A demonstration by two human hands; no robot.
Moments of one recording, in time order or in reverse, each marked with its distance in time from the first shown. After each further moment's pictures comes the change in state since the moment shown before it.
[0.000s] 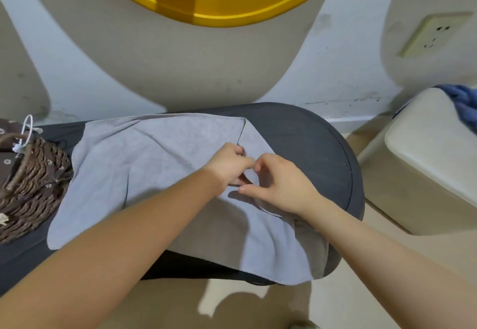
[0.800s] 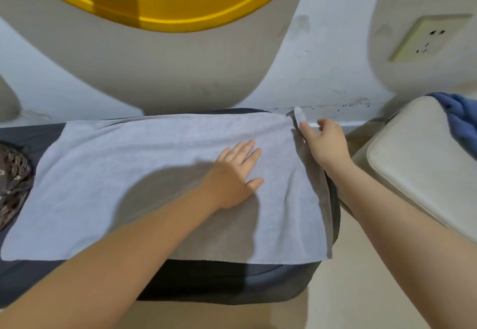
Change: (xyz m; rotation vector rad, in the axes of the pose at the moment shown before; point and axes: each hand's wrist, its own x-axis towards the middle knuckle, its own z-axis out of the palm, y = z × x) left_hand 0.055 -0.010 0.056 1.134 0.055 0.556; right_hand 0.068 0.120 -0.088 0.169 0.294 0.550
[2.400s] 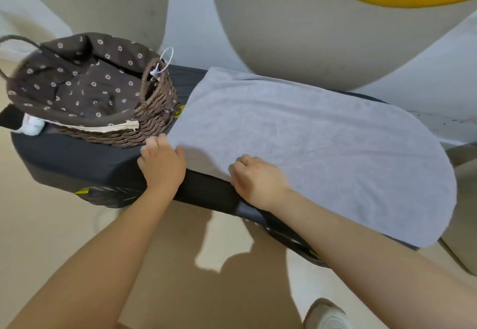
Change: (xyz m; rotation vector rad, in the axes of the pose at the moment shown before) left_hand -0.260 -0.186 -0.007 -0.156 0.414 -1.134; right_hand -0.233 -0.113 0.217 -0.613 -0.435 -1.091
